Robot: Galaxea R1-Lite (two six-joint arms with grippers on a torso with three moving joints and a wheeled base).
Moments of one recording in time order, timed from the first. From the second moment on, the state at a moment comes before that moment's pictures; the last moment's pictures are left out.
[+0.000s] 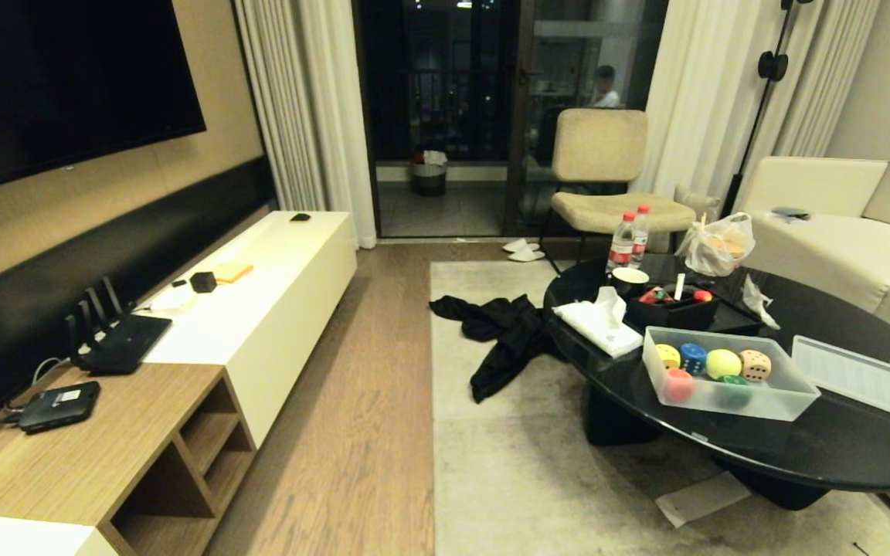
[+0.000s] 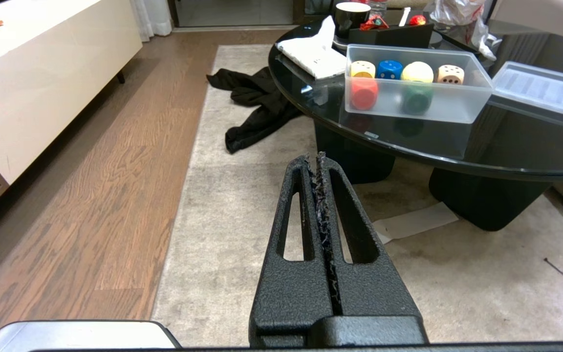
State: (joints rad) left arm 0.00 0.00 0.00 -0.01 0.00 -0.01; right arm 0.01 0.00 0.00 0.01 -0.01 0.02
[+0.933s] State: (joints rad) left arm 0.00 0.00 0.00 -0.01 0.00 -0.01; right arm 0.01 0.00 0.00 0.01 -0.01 0.02
